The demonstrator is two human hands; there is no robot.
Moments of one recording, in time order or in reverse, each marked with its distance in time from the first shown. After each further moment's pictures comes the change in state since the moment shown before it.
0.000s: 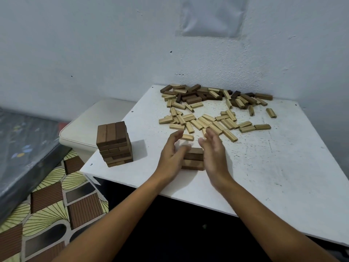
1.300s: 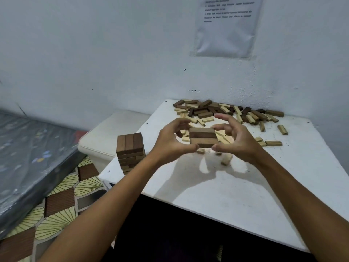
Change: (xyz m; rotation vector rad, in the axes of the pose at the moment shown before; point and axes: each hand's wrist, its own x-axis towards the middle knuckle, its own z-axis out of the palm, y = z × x) left_hand 0.030 0.057 -0.054 0.250 -0.032 0.215; right_hand 0.055 -0.060 -0.053 -0.416 -0.428 -0.296
